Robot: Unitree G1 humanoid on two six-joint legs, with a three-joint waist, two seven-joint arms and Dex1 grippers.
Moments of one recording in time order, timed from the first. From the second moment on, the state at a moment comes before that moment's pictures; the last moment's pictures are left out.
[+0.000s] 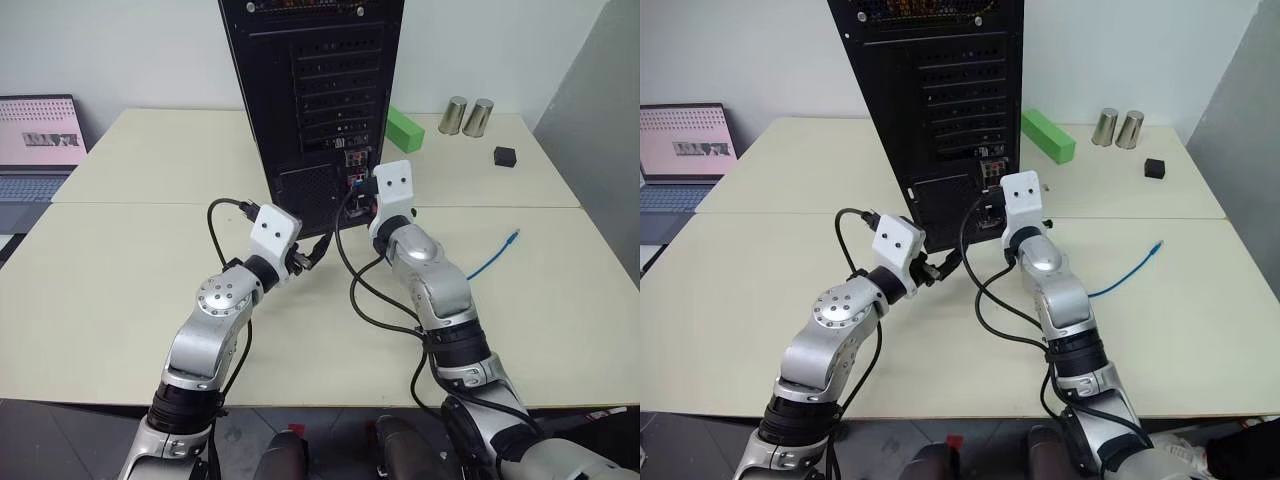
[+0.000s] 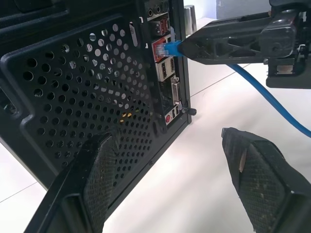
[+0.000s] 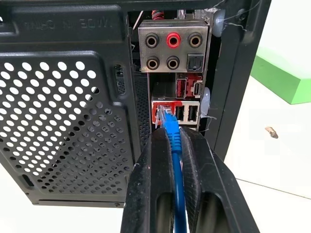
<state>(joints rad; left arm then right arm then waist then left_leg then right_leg) -0.36 0.35 -0.09 -0.28 -0.15 0.46 -0.38 -0.72 0.06 0.09 0.10 0.05 0.51 0.03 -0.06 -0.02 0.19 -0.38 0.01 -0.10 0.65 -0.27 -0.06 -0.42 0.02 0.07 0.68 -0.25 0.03</state>
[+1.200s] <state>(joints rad) -0.39 0.35 -0.06 -0.29 -0.15 0.52 -0.36 -0.79 0.13 0.10 0.21 0.05 0.48 0.02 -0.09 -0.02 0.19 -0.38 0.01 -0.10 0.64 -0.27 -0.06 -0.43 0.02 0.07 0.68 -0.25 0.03</state>
